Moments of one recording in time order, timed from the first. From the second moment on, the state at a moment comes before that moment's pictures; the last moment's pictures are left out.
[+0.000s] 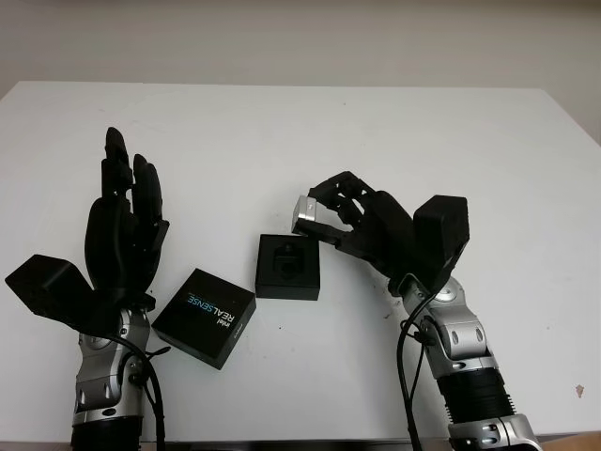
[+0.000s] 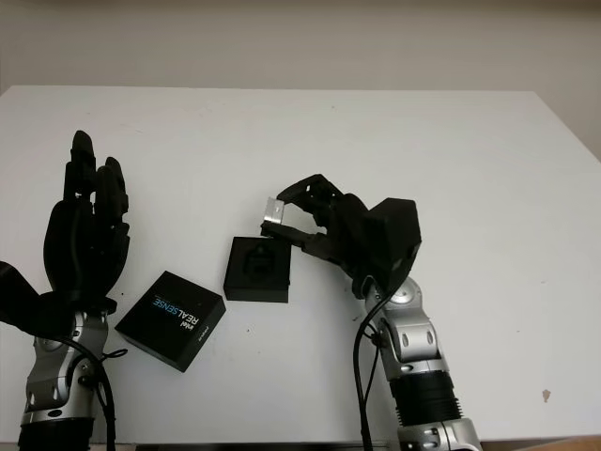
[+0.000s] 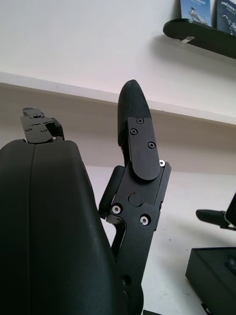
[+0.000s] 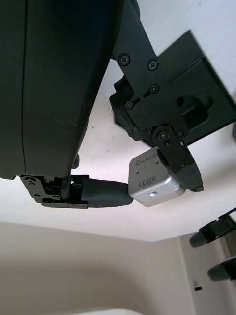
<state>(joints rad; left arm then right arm) -0.18 0.12 0.26 0.00 -0.30 -0.10 -0.13 -0.37 -0.09 0.06 0.17 0.13 0.23 0.28</state>
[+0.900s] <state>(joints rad) -0.18 0.12 0.26 0.00 -0.30 -0.09 -0.13 -0.33 -0.06 0.11 0.14 0.13 0.30 0.29</state>
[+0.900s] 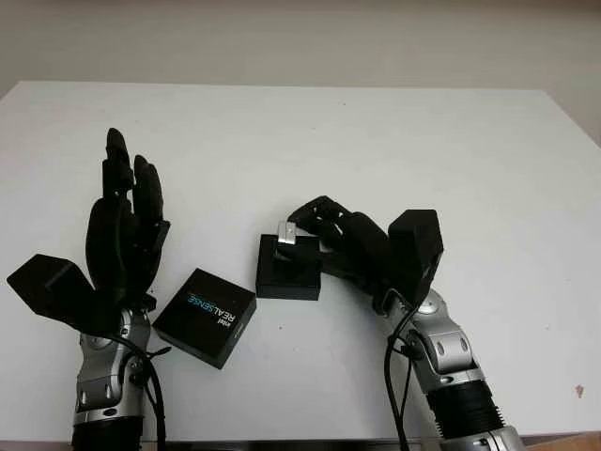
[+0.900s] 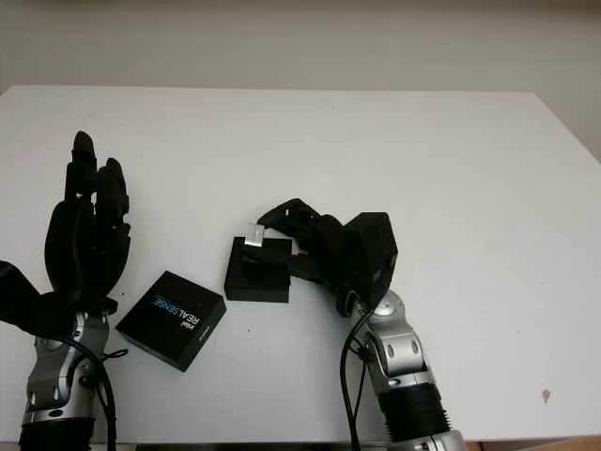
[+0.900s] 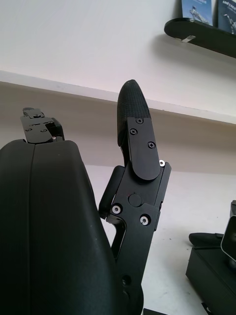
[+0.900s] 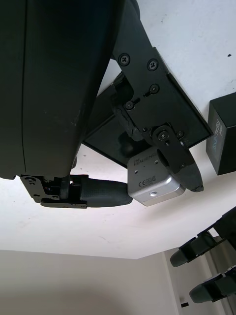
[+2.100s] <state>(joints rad) -0.18 0.11 0.26 0.00 -0.31 -0.10 -0.13 -0.33 -0.03 0.11 0.16 0.11 0.29 0.30</state>
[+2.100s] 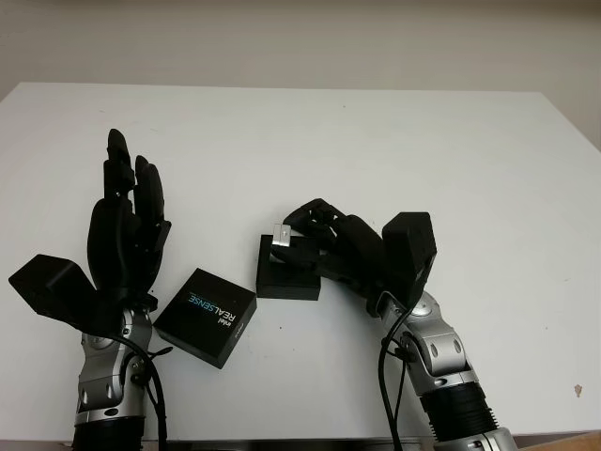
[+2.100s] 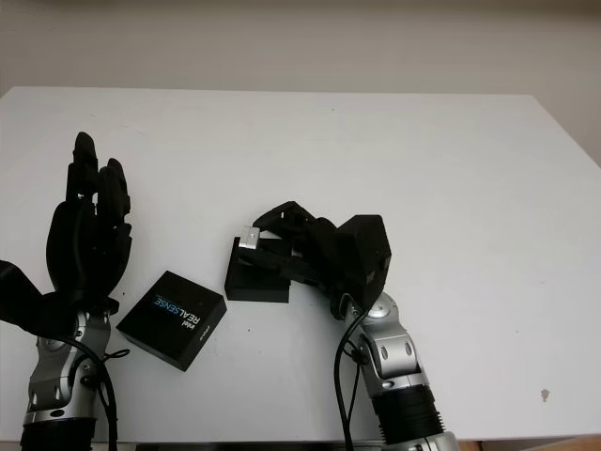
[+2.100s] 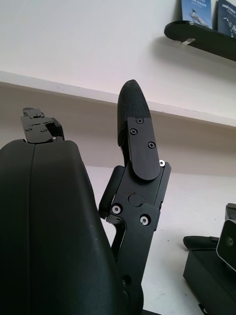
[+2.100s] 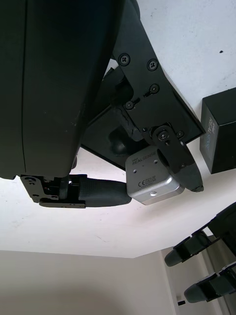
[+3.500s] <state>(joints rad) -0.18 0.11 0.25 0.00 -0.31 -0.10 -0.13 -0.31 -0.07 0.21 0.26 -0.11 -0.01 0.27</state>
